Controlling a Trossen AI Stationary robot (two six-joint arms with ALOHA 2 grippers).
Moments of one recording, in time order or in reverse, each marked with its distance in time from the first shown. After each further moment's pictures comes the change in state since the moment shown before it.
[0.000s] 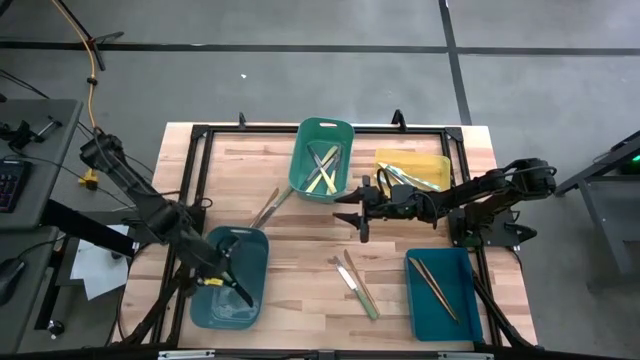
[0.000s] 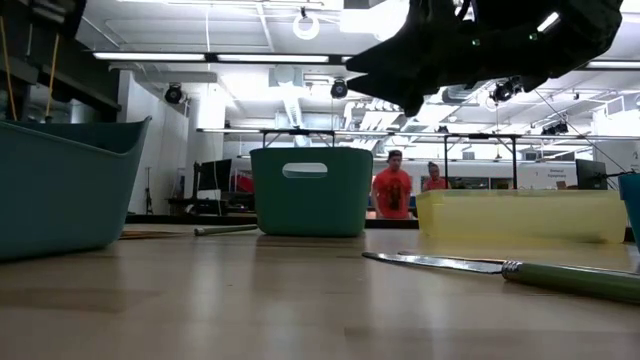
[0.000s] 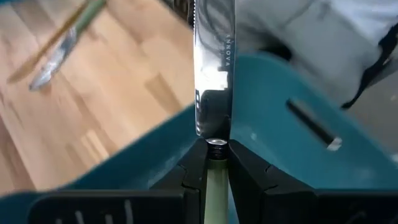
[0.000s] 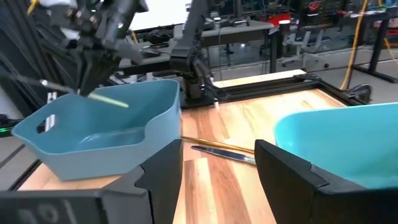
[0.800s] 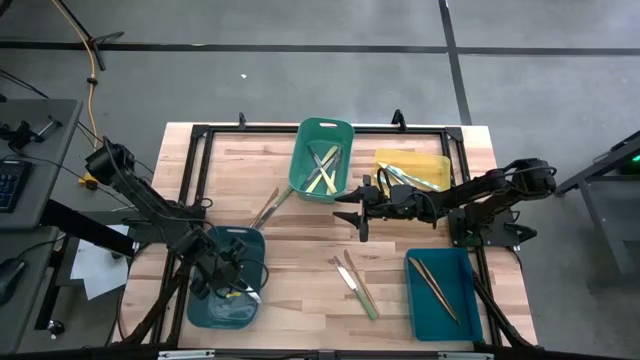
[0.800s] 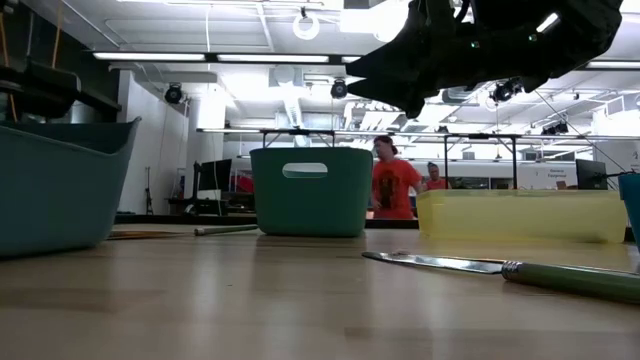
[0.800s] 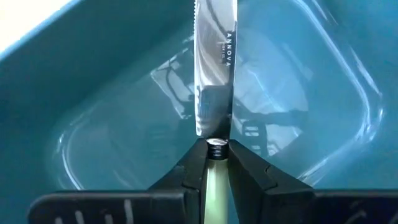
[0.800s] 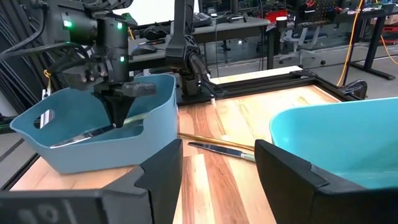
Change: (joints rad) left arm -0.006 0.311 -0.001 -0.179 -0.023 -0.037; right arm 0.000 0.000 0.000 -0.016 0.018 0.000
